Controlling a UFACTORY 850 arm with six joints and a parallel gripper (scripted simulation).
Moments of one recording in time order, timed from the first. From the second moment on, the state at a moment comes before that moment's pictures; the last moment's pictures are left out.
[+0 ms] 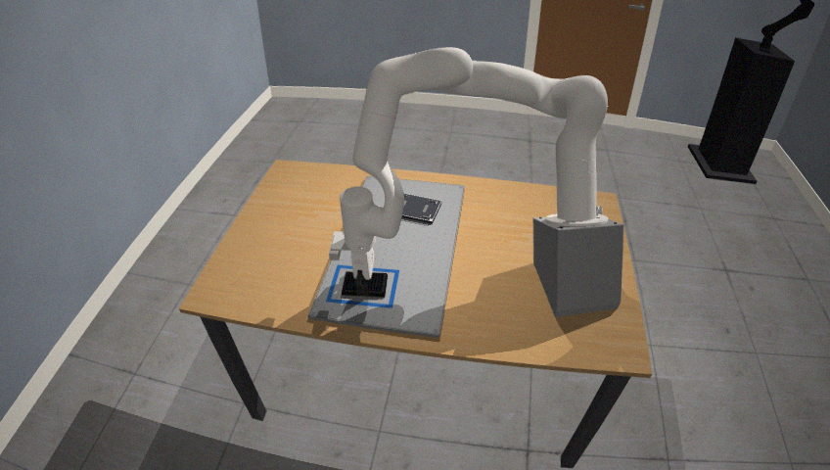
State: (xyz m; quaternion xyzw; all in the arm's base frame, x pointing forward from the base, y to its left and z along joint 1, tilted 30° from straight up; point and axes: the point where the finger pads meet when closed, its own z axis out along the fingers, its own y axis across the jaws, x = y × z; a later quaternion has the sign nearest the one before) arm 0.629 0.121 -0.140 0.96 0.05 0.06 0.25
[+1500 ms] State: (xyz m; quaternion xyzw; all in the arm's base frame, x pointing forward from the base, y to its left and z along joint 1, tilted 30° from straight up) arm 0.629 0.121 -0.139 0.96 0.05 0.06 0.25
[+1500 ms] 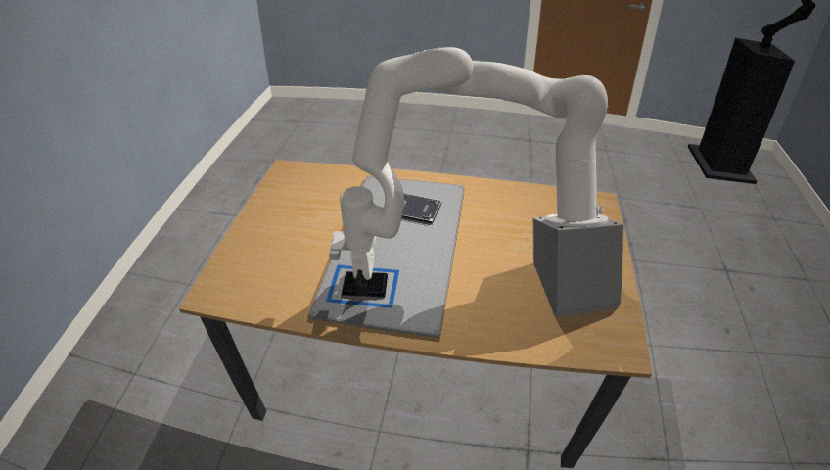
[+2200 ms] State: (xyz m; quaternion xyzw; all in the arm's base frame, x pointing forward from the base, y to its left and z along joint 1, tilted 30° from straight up) arm 0.629 0.121 -0.139 0.96 0.05 0.06 0.25
